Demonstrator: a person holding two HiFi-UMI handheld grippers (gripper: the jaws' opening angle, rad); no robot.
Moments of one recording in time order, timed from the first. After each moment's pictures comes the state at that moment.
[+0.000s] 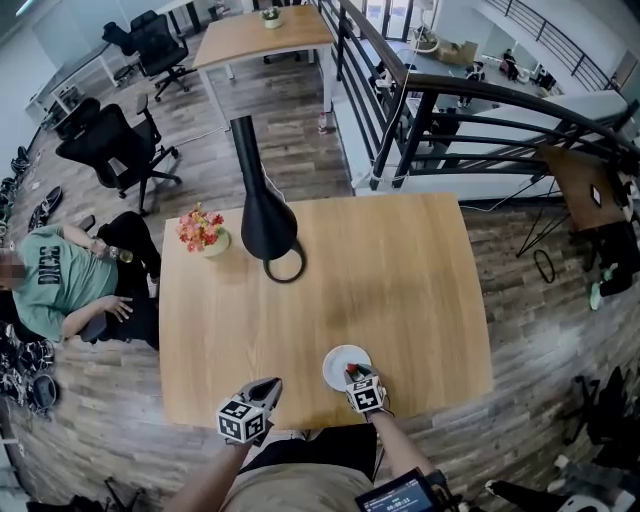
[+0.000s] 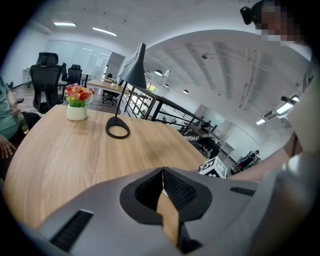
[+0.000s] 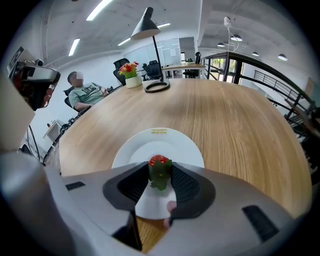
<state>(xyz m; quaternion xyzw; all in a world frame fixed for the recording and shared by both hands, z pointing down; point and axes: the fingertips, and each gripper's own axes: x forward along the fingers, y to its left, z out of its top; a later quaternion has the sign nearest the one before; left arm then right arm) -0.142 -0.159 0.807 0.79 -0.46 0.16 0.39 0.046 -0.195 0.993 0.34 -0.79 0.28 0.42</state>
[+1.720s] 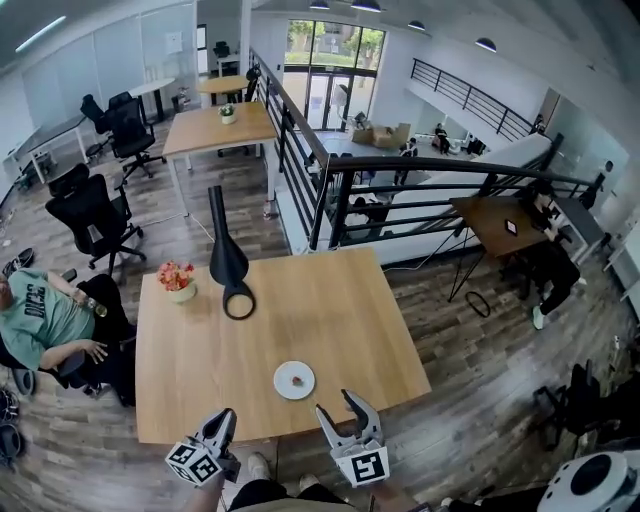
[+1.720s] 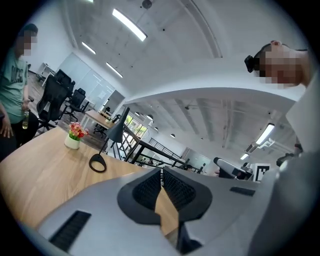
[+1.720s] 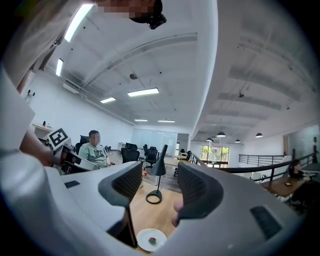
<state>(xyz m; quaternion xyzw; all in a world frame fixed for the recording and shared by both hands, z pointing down) -0.121 -0.028 0.599 0.82 -0.48 -0.09 0.29 0.094 -0.050 0.501 0.46 -0.88 -0.09 0.03</state>
